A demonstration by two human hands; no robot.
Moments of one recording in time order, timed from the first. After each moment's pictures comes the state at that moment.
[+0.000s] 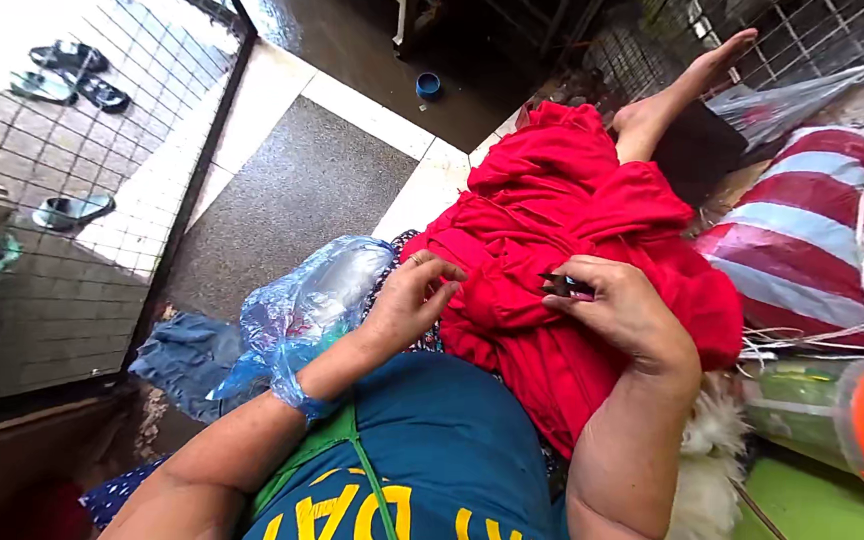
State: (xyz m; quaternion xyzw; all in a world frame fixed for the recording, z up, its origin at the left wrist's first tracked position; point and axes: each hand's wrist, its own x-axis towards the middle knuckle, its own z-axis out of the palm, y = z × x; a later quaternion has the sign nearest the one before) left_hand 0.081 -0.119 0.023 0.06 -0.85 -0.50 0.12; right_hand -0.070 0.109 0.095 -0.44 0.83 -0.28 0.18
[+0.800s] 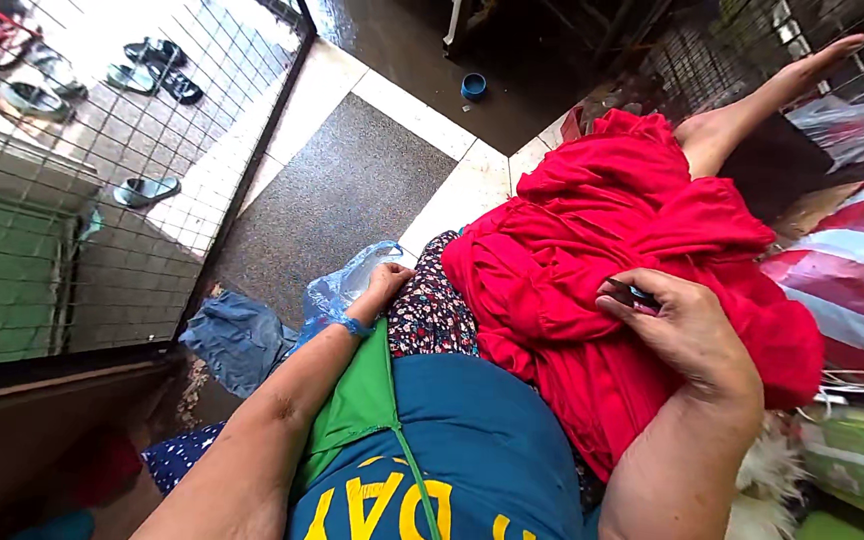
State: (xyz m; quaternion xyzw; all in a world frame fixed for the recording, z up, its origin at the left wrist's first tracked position) left_hand 0.100 -0.218 -0.150 0.45 -0.70 -0.53 -0.14; right_hand -0.075 0.107 0.078 -0.41 0.85 -0.30 0.14
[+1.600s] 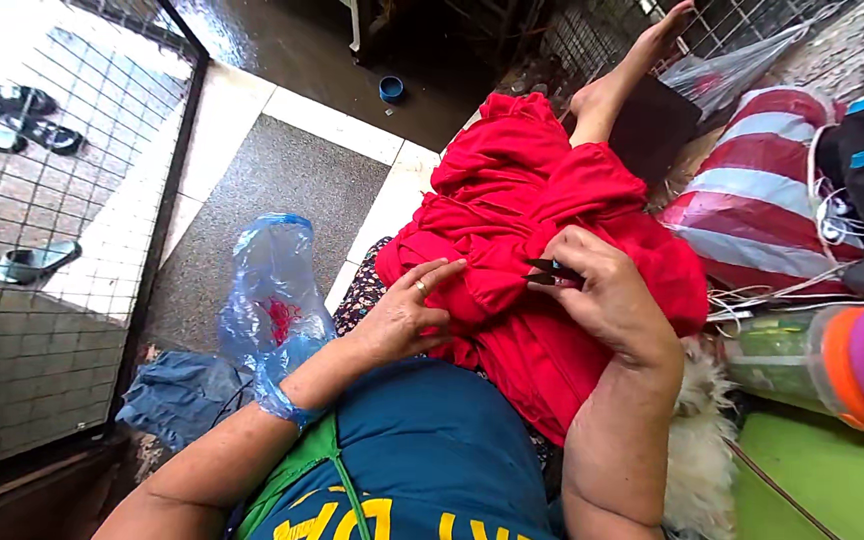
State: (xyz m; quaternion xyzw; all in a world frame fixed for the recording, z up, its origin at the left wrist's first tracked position) left_hand 0.067 -0.116 -0.009 -0.22 -0.88 -0.41 0.12; right_hand -0.067 0.118 0.095 -0.46 0.83 -0.32 0.06
